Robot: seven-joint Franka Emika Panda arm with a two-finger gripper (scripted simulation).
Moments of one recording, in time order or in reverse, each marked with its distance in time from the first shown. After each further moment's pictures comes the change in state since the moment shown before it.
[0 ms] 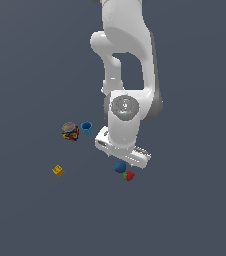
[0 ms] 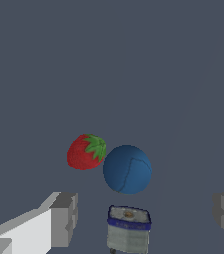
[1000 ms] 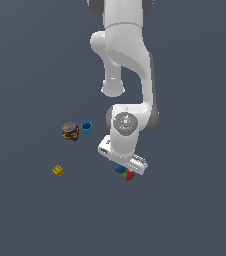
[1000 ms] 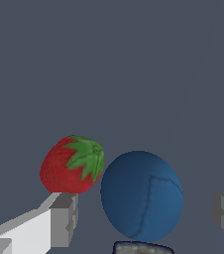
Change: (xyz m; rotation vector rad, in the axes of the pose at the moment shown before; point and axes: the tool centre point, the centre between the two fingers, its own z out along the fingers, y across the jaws) arm -0.004 -0.003 0.059 -0.008 -0.004 0.046
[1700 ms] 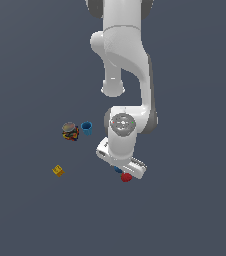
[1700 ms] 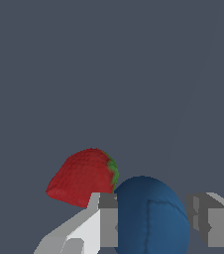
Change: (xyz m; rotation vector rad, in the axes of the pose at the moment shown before) arm 0.019 -0.002 -0.002 0.022 0.042 0.013
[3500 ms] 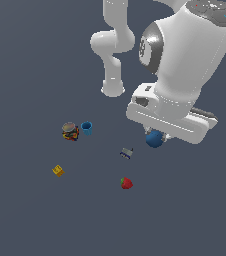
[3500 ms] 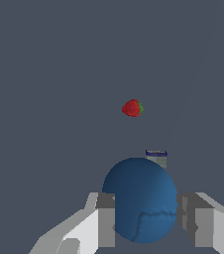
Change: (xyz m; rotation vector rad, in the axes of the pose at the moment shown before) arm -0.057 -0.089 -0.228 -0.016 -0.026 -0.007
